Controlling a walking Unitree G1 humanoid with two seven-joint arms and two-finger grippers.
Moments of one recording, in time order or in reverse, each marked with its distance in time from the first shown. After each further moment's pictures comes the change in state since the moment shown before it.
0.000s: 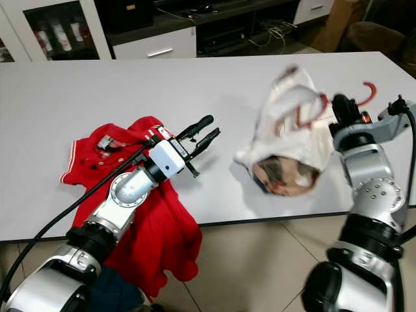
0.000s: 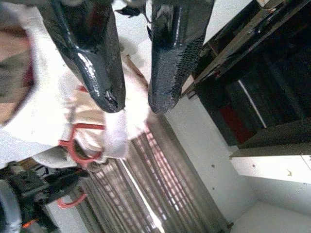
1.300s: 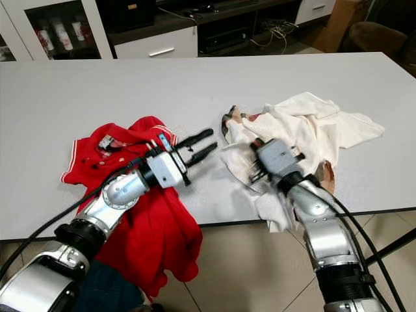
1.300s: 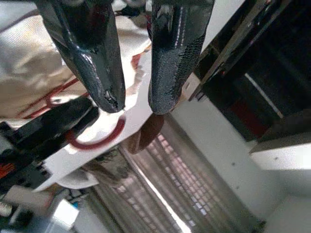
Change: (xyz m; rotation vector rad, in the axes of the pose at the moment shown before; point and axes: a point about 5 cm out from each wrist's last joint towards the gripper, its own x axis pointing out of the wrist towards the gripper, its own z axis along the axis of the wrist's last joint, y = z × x) left arm -0.015 0.007 -0.007 0.096 0.032 -0.107; right arm -0.046 -0.004 -0.103 -1.246 0.337 0.384
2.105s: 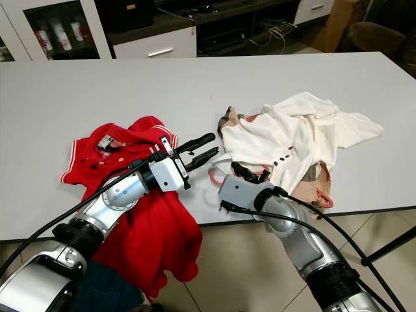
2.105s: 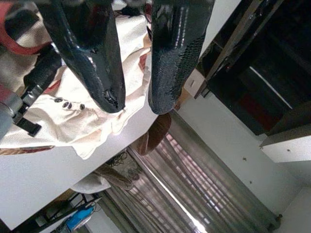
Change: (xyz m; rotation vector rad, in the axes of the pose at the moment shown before) left arm -0.002 -0.006 0.000 0.062 0.003 -0.083; right arm 0.005 0.055 -0.027 -0.566 0.141 0.284
